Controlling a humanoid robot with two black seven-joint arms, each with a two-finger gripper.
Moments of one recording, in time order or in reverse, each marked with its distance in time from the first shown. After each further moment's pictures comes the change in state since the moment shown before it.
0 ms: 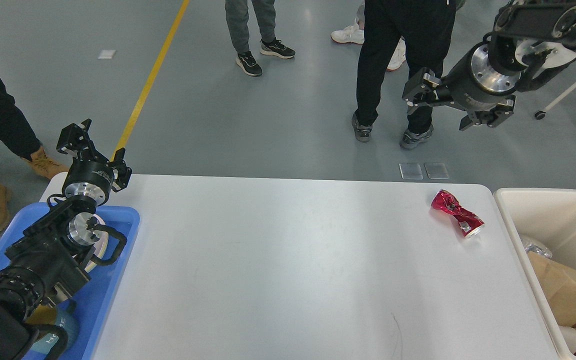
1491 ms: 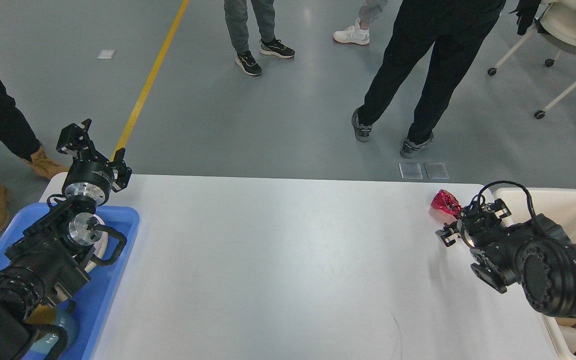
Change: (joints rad) left arm 0.000 0.000 0.000 0.000 0.000 0.000 0.000; right arm -1.036 0.096 -0.050 -0.580 -0.904 -0.646 0.011
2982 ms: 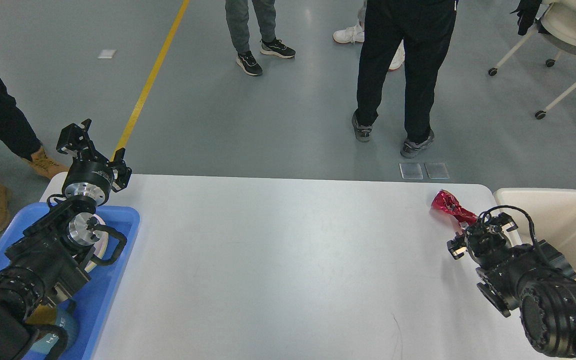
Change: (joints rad) left arm 0.000 0.000 0.000 0.000 0.000 0.000 0.000; right arm -0.177 0.004 -0.035 -0.208 0.017 0.009 -0.001
